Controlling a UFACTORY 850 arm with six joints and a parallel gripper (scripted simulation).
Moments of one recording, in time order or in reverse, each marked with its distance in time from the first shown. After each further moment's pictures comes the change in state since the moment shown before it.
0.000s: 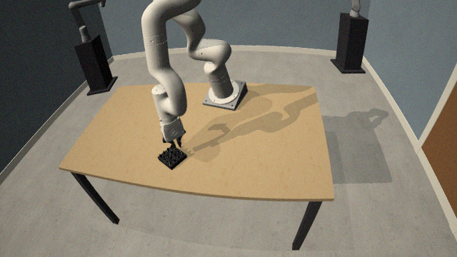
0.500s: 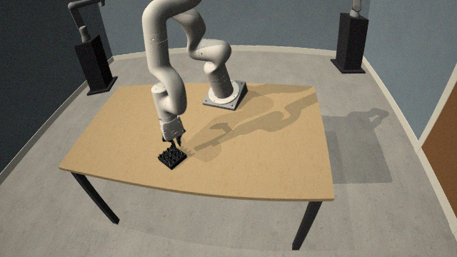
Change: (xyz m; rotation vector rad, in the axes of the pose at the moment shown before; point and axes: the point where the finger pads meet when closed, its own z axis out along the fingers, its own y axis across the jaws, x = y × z) arm 0.001 0.000 -0.006 -0.001 0.000 0.011
